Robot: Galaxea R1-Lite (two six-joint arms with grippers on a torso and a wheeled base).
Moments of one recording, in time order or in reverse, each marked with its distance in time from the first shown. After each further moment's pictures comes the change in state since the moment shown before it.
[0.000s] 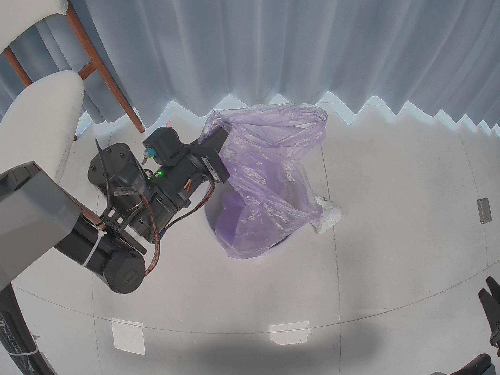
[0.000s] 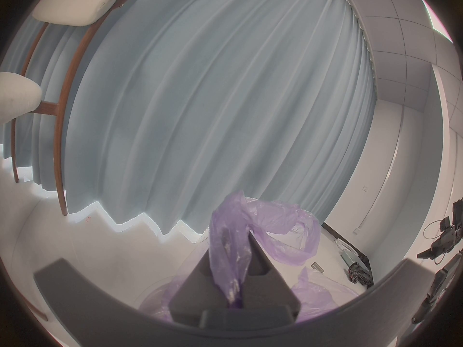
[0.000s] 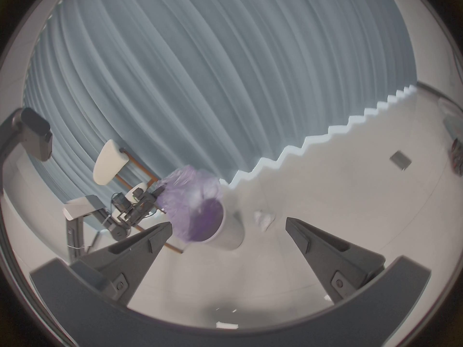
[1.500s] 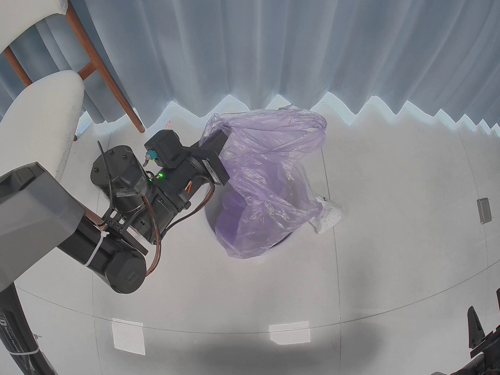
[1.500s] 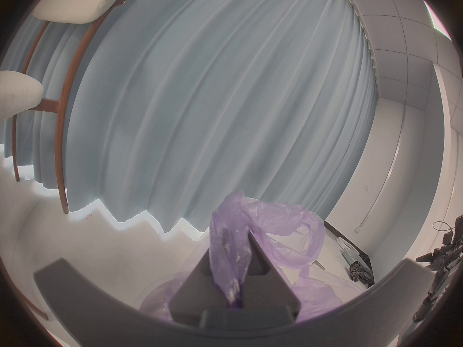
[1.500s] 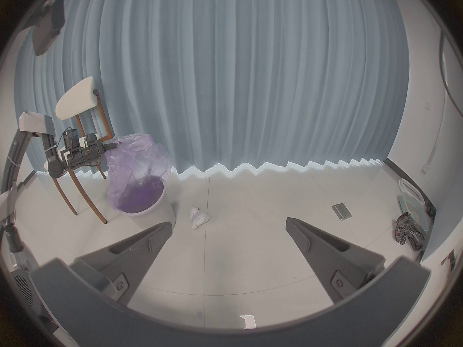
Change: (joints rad) left arm 0.006 0.014 -0.001 0.000 0.000 0.000; right arm -0.009 -0.229 0.139 0.099 -0.324 -0.422
